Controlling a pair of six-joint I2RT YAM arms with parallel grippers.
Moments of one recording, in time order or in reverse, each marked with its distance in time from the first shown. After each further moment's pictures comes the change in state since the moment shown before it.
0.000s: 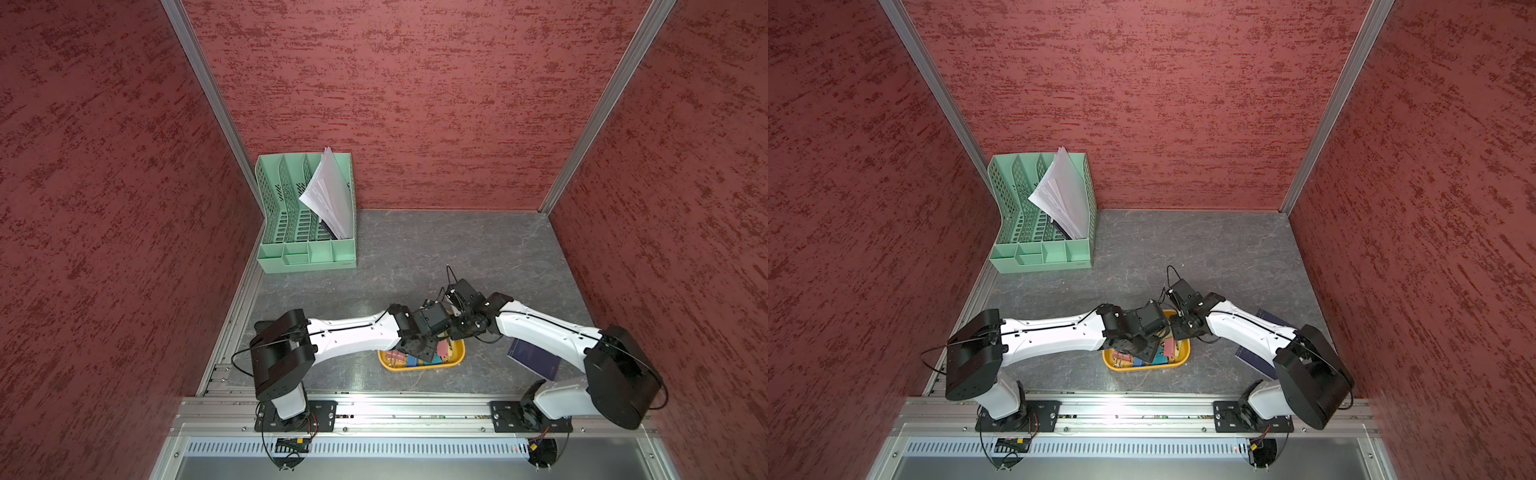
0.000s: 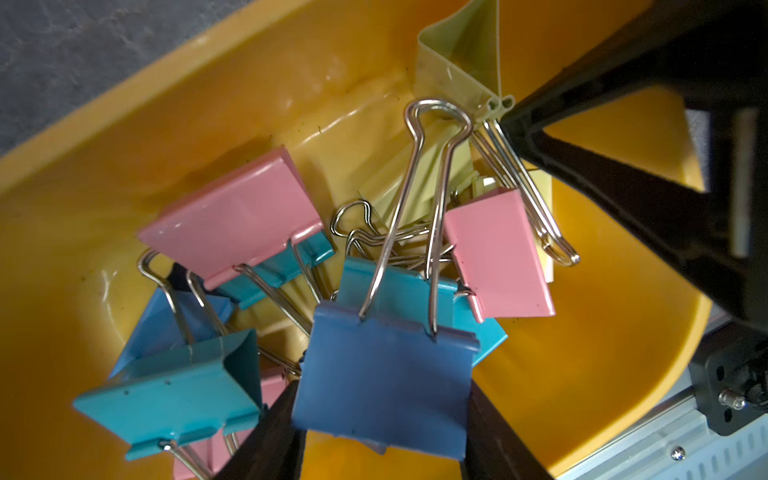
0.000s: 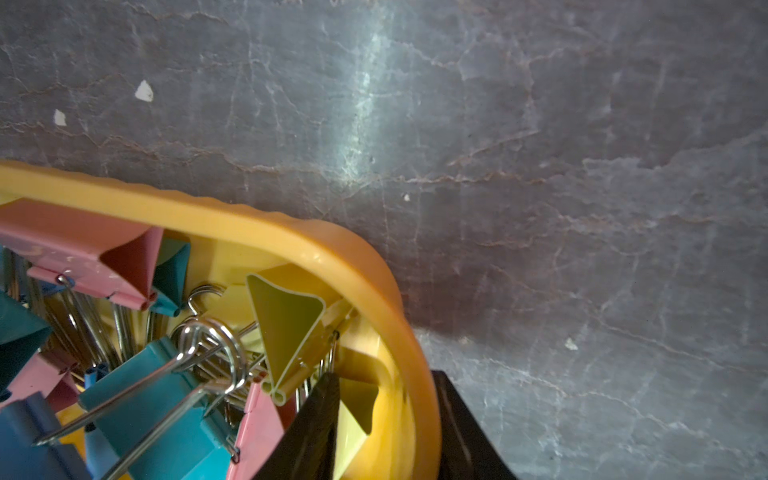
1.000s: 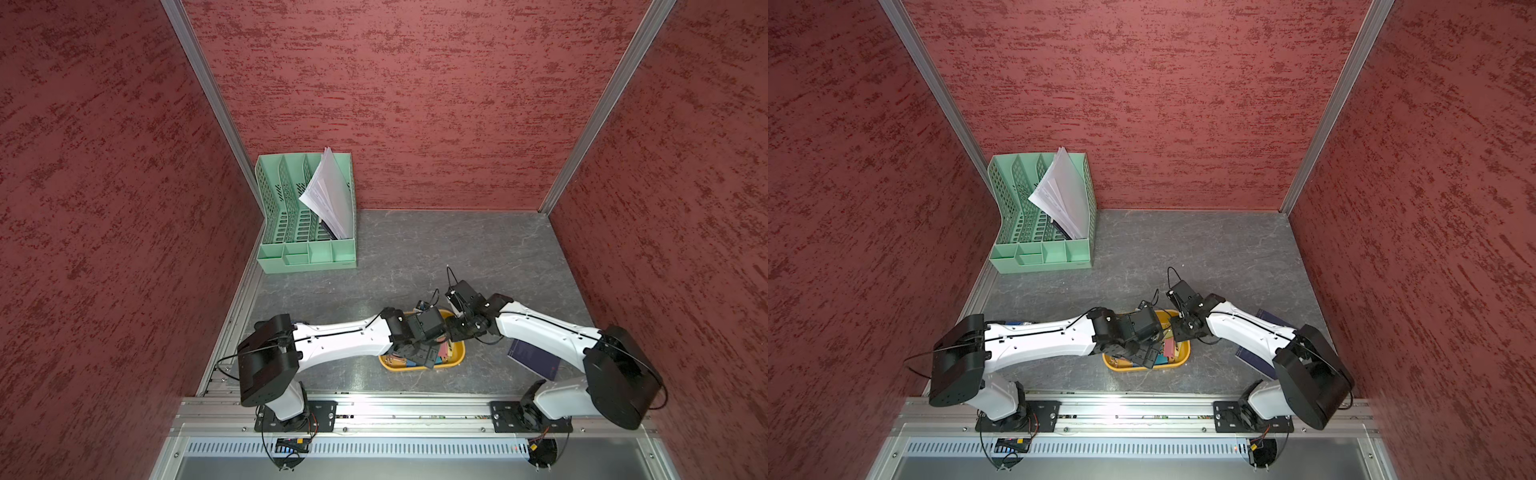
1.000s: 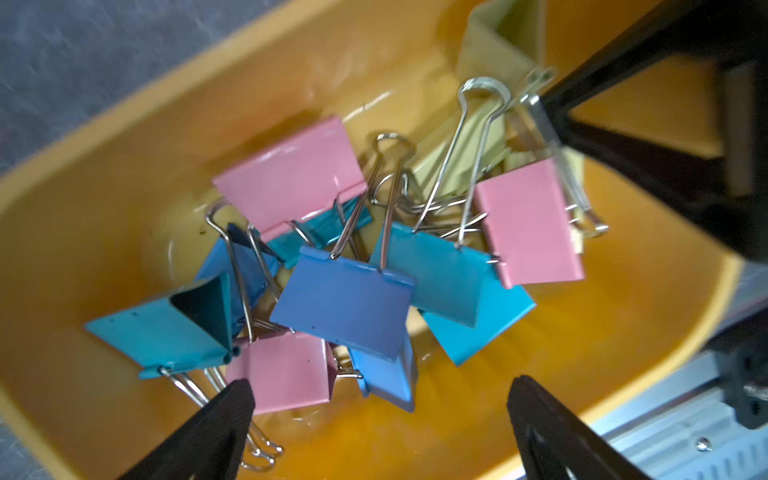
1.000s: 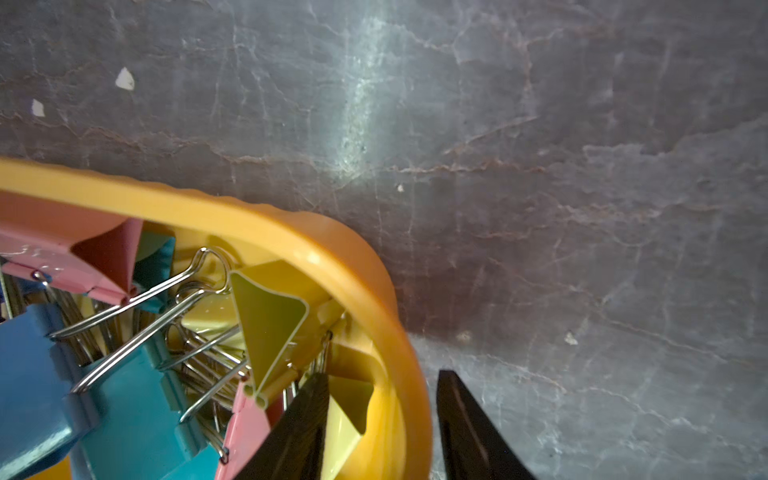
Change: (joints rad) left arm -0.022 -0.113 -0.024 -0.050 -0.079 -0.028; right arm -0.002 -0.003 -0.013 0.000 0.000 0.008
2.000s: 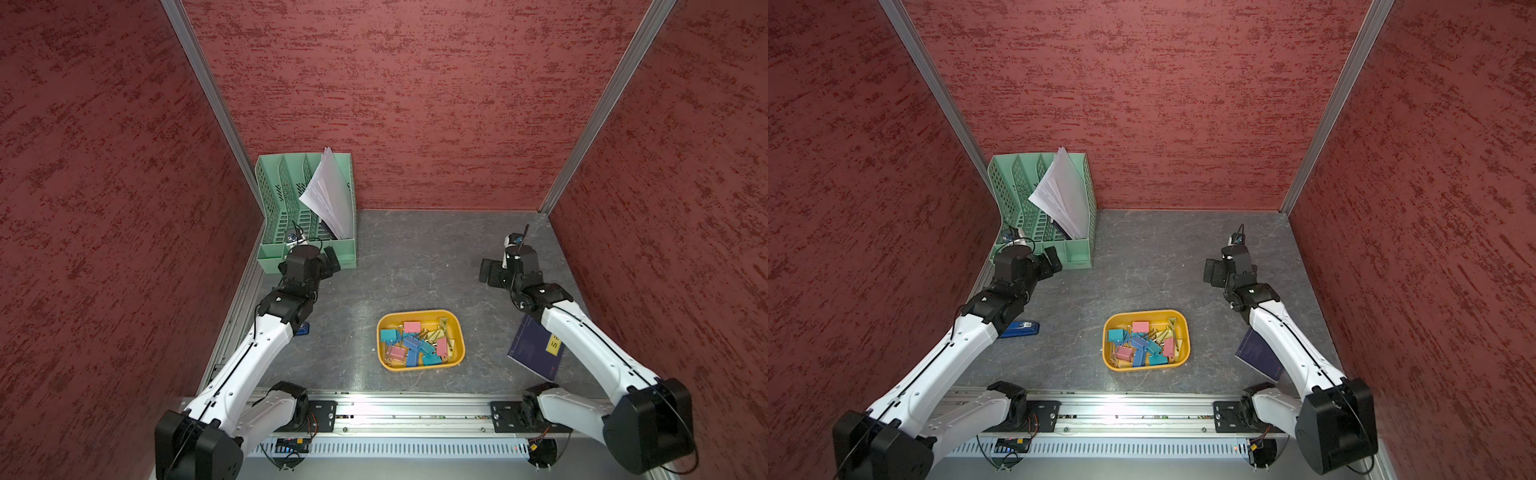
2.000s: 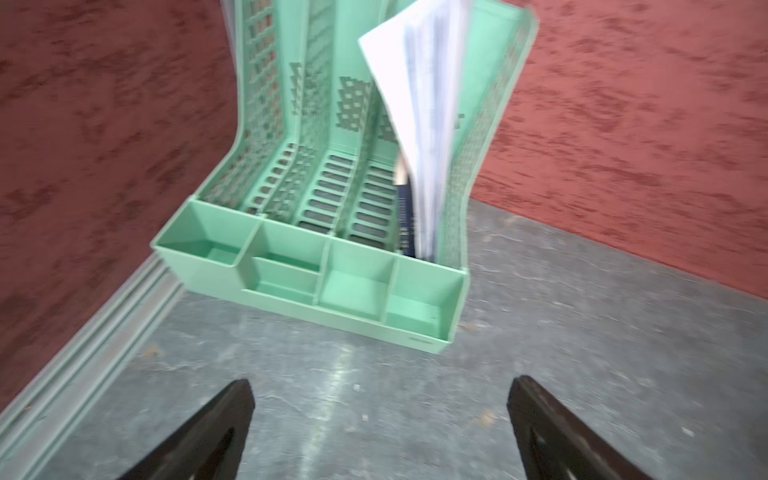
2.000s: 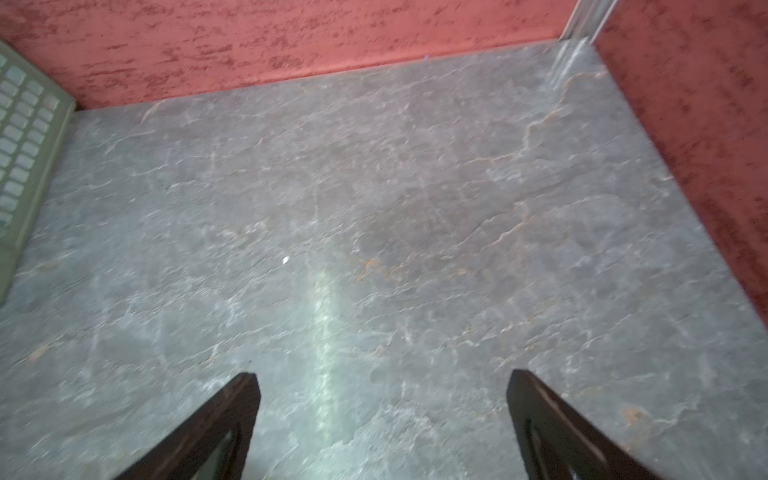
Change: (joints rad) left arm 0.955 -0.547 -0.351 0.547 -0.283 0.371; right arm -0.417 -0.244 -0.009 0.426 0.301 -0.193
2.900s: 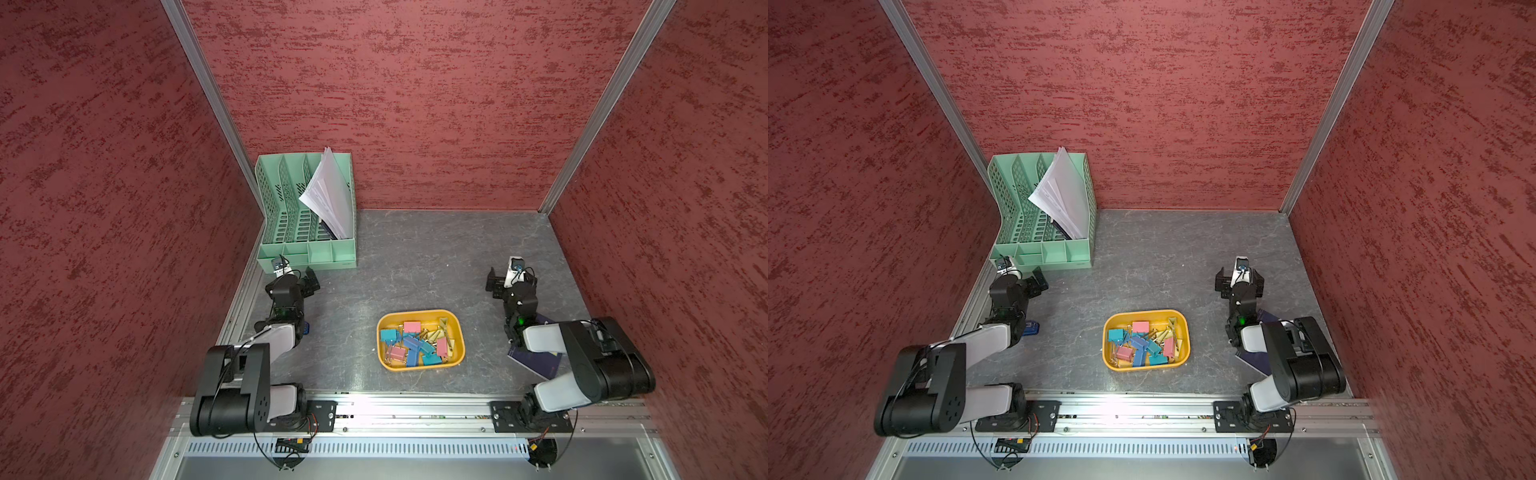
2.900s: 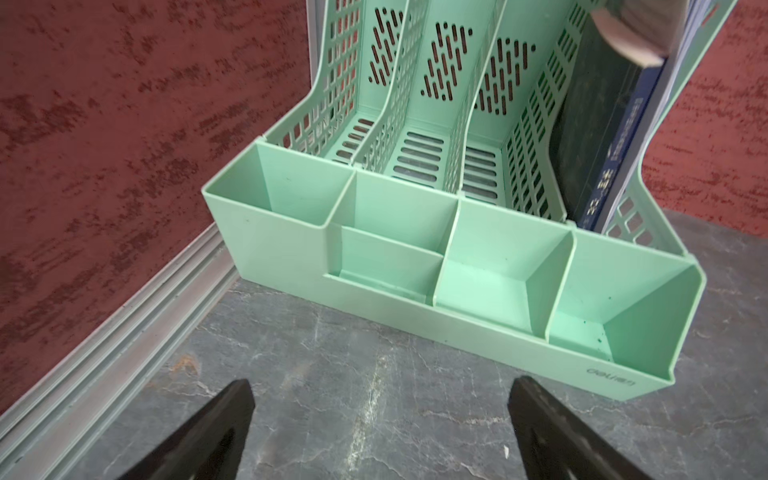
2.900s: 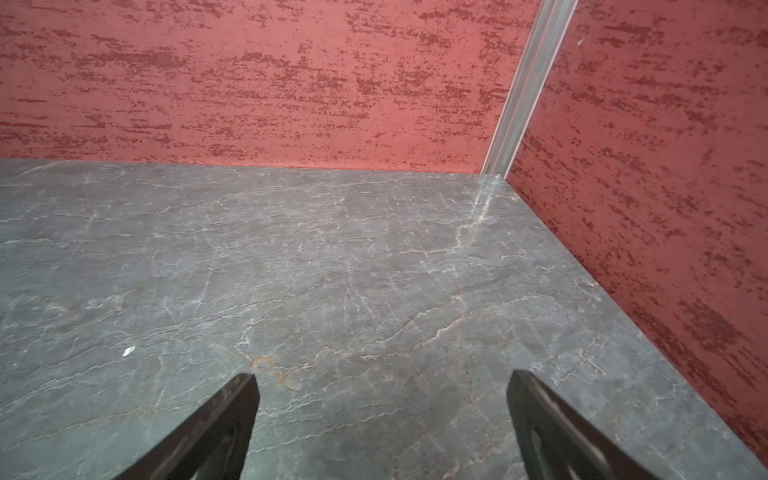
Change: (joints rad) left arm 0.266 0.346 -0.430 0.885 0.201 0.179; right arm -0.149 0.376 -0.458 1.223 0.003 -0.270
